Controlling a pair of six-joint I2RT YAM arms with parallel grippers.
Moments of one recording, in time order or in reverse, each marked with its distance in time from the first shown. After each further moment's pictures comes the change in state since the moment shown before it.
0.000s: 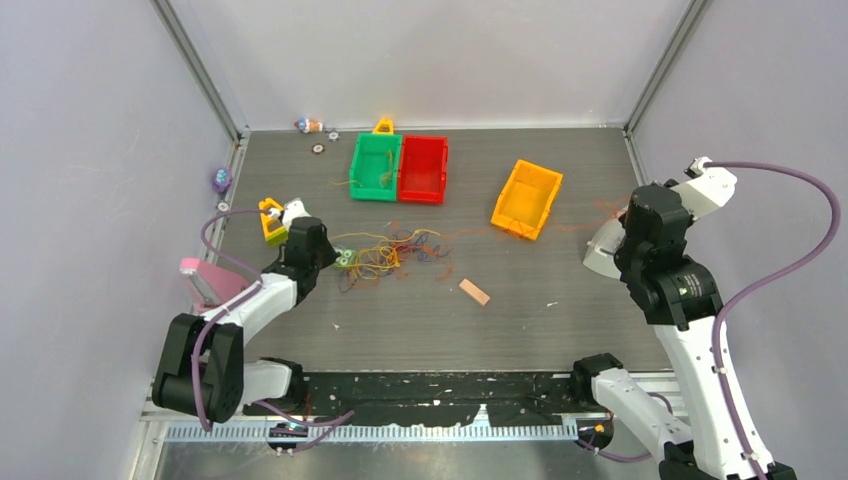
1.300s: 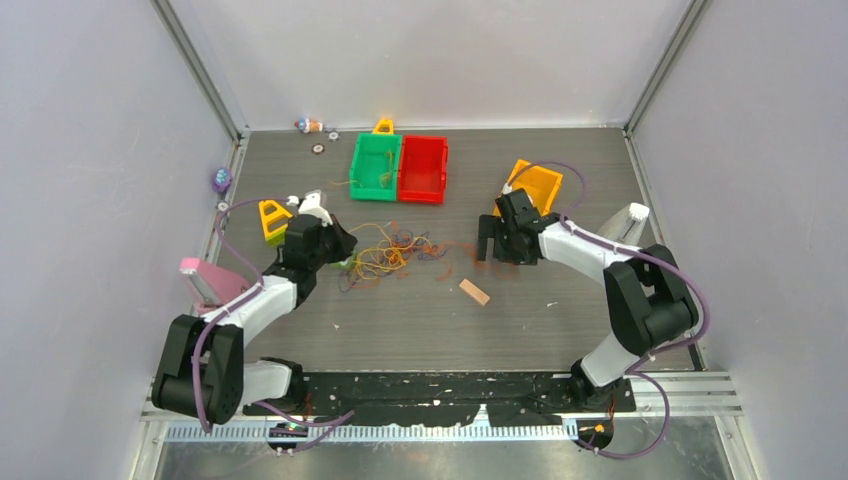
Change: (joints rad) left arm 0.000 -0.012 -0.024 0.182 0.348 0.124; right arm 0.206 0.773 -0.237 0.302 -0.799 -0.018
